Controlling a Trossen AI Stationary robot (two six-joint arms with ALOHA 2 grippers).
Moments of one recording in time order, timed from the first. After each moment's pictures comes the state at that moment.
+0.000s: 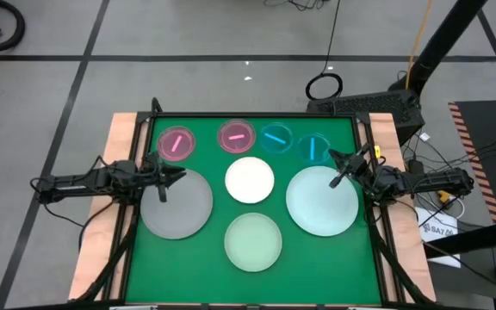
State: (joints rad) left arm 0.06 0.02 0.11 -0.30 -0.19 -0.27; right arm 0.10 0.06 0.02 0.04 0.86 -0.22
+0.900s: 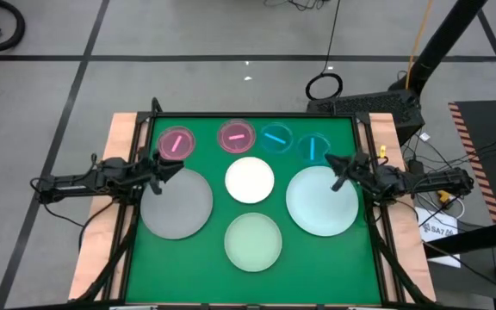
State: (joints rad) left arm 0.06 0.02 0.11 -0.04 -0.19 -0.50; right arm 0.11 0.06 0.02 0.09 0.67 0.32
